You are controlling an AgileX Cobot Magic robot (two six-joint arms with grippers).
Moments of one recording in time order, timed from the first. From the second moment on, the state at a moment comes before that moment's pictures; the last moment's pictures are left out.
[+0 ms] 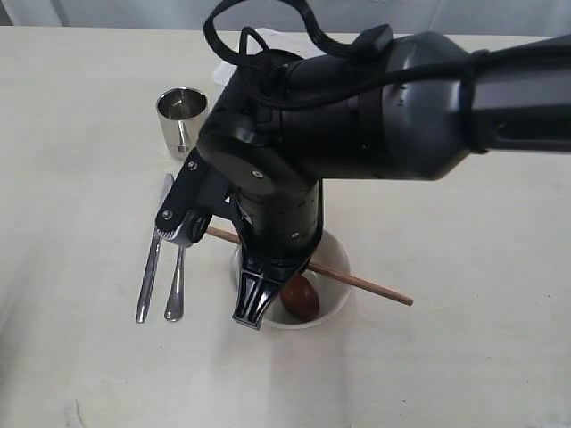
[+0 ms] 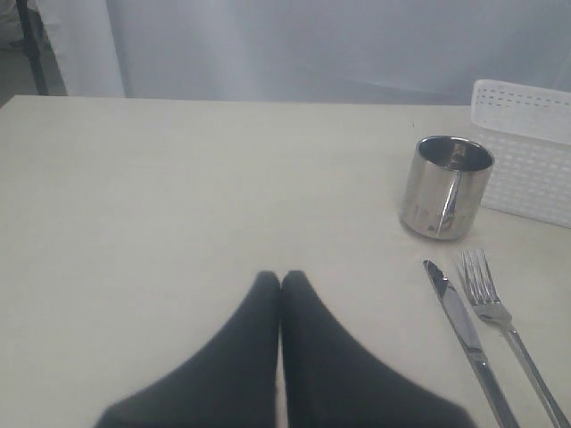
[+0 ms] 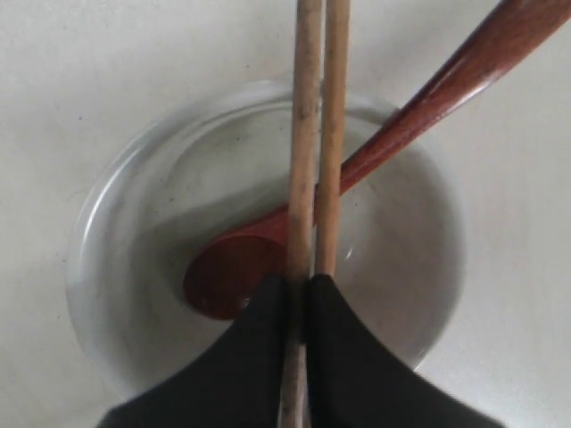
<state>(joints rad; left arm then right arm) -0.08 0.00 0.00 -0.03 0.35 -0.03 1.06 1.82 -1.21 -0.25 1.00 -0.05</state>
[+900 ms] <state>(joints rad) -0.08 0.00 0.00 -0.03 0.35 -0.03 1.06 1.84 -1.21 -0.25 1.01 -0.05</state>
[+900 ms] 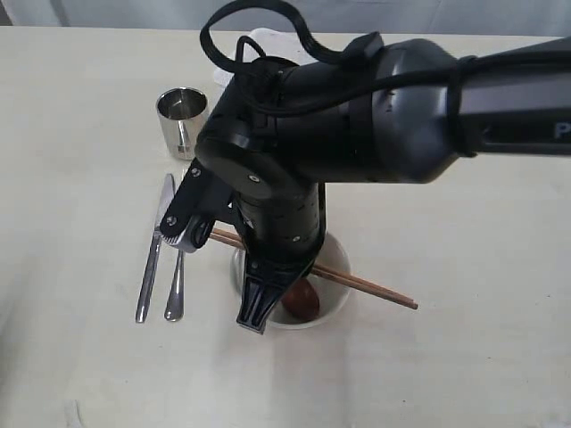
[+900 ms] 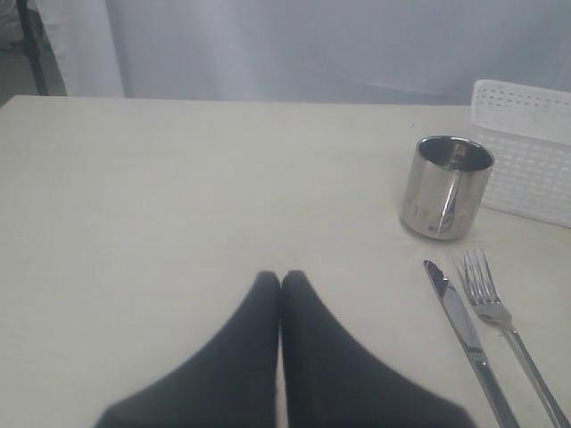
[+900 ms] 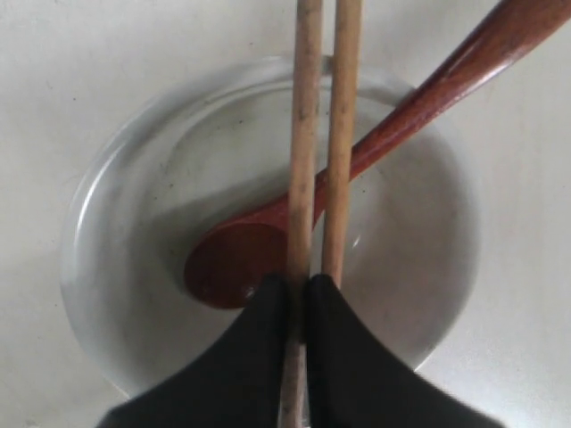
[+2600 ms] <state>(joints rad) -0.08 0.00 0.00 -0.03 0.35 -0.03 0.96 1.68 -1.21 -0.25 1.14 -0.05</state>
